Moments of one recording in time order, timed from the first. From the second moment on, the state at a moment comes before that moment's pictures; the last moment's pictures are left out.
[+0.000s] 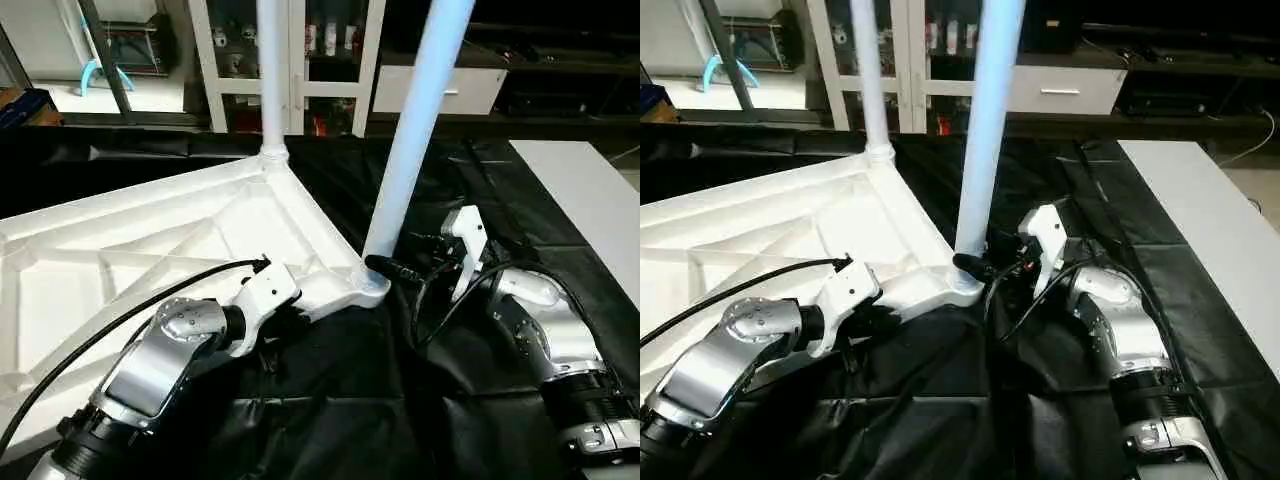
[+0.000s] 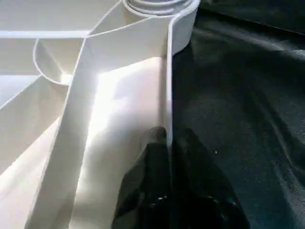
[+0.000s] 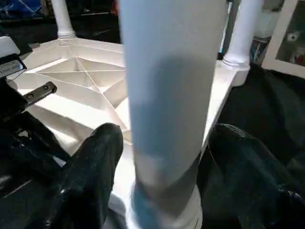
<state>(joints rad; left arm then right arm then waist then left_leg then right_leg) -0.29 0.45 -0.34 -0.07 -0.04 0.57 -0.81 -0.45 -0.35 0.06 0.42 0.32 0.06 0.99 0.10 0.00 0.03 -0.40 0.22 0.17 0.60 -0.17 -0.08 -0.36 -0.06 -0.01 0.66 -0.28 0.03</state>
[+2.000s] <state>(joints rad) -0.25 0.47 -0.30 0.00 -0.05 0.35 -0.88 -0.39 -0.36 0.06 0.38 0.36 0.15 0.96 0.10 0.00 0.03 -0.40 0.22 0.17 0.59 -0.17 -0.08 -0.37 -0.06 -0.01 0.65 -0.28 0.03</state>
